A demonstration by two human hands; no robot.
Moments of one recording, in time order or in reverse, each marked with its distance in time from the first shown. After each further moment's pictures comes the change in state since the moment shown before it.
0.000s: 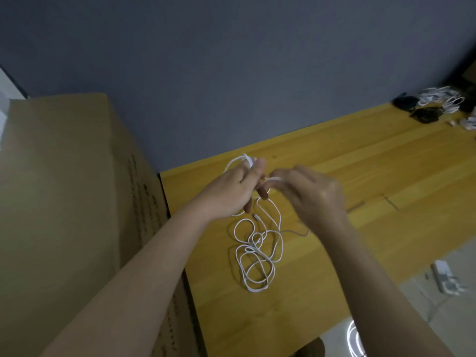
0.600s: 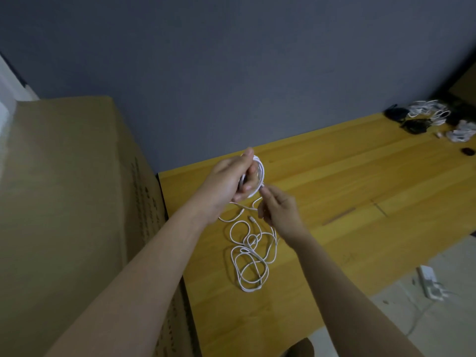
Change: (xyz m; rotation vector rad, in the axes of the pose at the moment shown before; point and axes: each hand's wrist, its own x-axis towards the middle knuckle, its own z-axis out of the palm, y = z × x) left_hand -0.013 0.019 -0.011 -0.774 0.039 0.068; right_hand -0.024 -0.014 0.045 0.843 -0.268 0.941
